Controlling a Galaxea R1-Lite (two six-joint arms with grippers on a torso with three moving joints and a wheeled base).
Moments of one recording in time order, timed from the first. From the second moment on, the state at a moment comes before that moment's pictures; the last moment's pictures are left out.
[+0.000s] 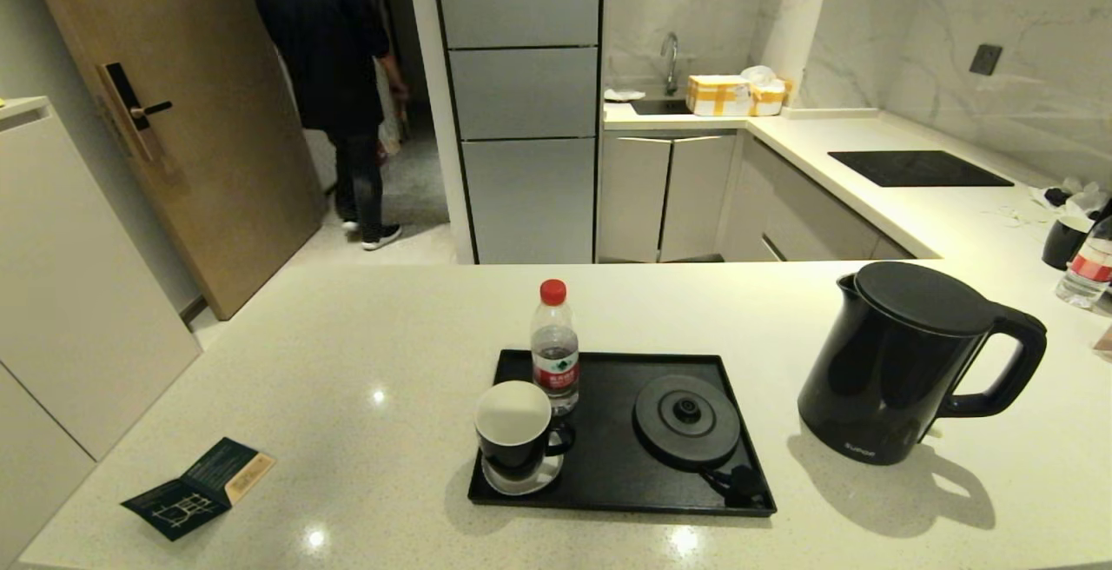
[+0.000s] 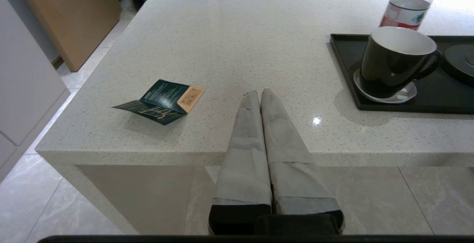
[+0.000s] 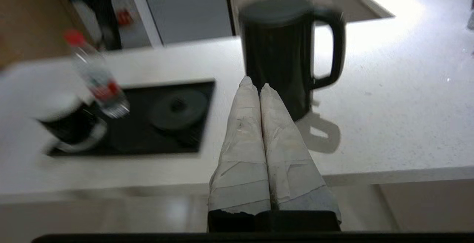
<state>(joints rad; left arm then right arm) 0.00 0.00 -0.02 0.06 0.00 0.01 0.00 0.00 -0.41 0.36 0.02 0.10</state>
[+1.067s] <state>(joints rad) 0.00 0.00 -0.02 0.06 0.00 0.01 0.00 0.00 0.00 0.00 -0.01 0.01</state>
